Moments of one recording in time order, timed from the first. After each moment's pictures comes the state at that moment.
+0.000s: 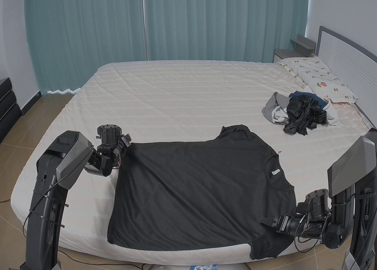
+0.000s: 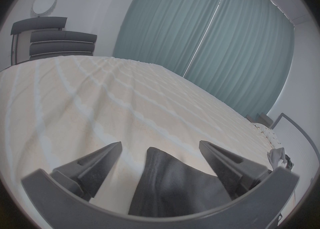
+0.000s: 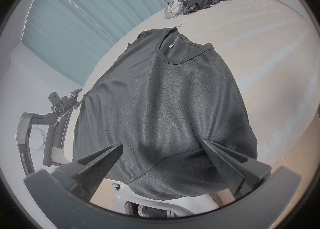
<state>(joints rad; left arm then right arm) -0.10 2.72 -1.66 -0.69 0.27 -0.60 0.30 2.34 -0.02 -1.55 0.11 0.64</state>
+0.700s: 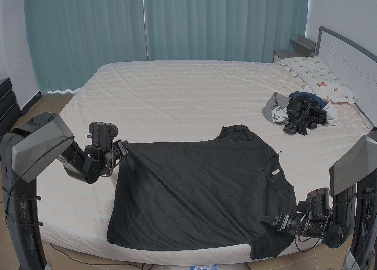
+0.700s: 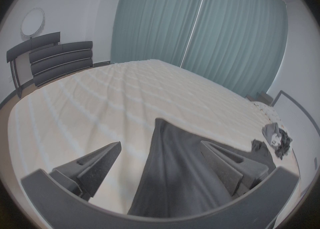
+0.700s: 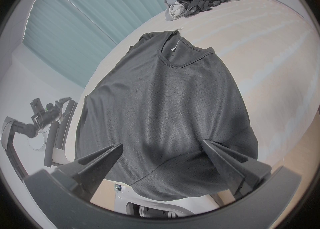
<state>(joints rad) -0.19 2.30 -1.09 -0.71 0.34 -0.52 0.30 2.32 -0.02 -1.55 0.11 0.64</state>
